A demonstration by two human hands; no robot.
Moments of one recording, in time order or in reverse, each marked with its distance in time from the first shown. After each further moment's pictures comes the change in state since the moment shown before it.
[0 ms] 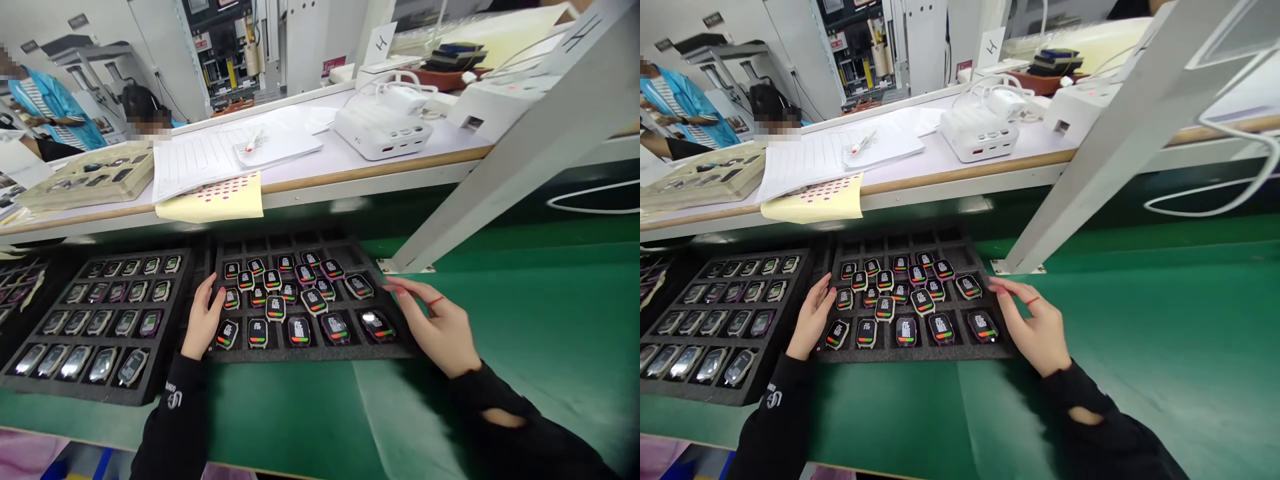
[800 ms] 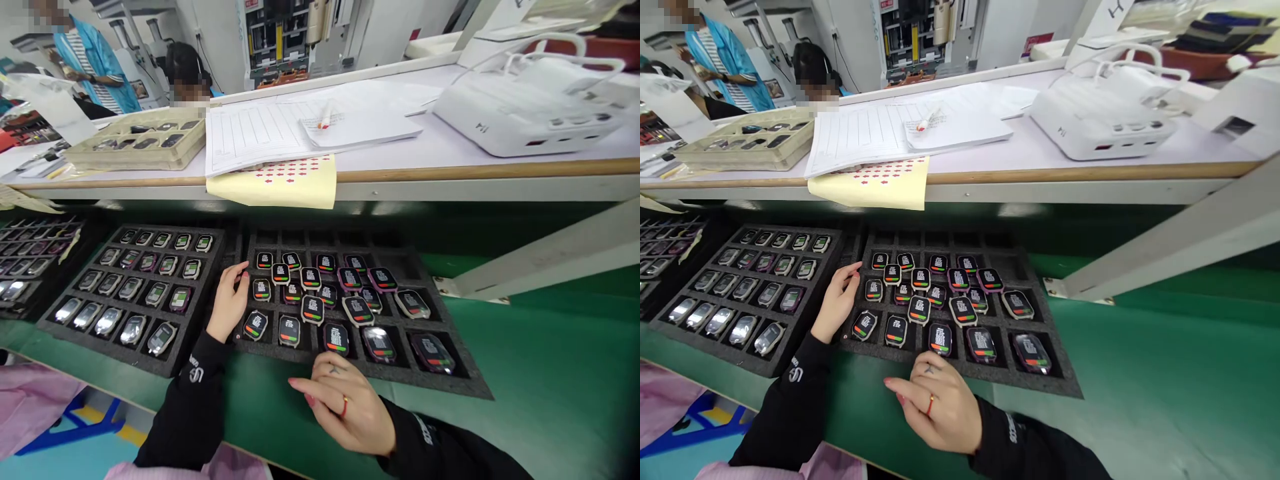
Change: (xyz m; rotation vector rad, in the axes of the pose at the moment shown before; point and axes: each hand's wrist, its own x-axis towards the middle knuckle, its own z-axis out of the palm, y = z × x) left_hand 0.004 0.005 -0.007 0.193 0.054 0.074; right_hand -0.091 -0.086 0.101 0.273 -0.645 -0.844
